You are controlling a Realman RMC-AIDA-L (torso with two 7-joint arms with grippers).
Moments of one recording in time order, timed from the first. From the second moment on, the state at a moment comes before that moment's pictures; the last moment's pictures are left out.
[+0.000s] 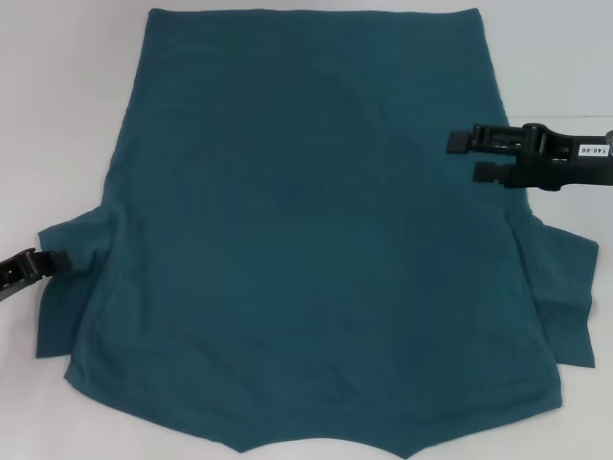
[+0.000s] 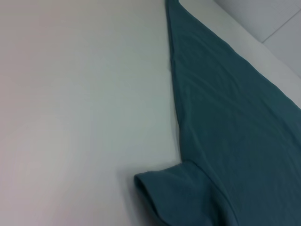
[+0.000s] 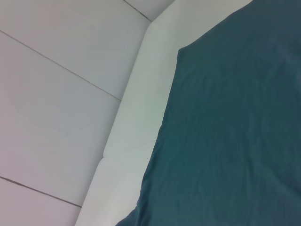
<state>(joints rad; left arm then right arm) -0.48 -2.04 0.37 0.61 2.23 1.10 -2.11 0.73 1.95 -0.57 -0.58 -2.10 -1.41 2.36</state>
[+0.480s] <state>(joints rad) -0.48 -2.04 0.39 0.63 2.23 1.10 -2.11 0.73 1.95 -0.57 -0.58 -2.10 -1.41 2.36</state>
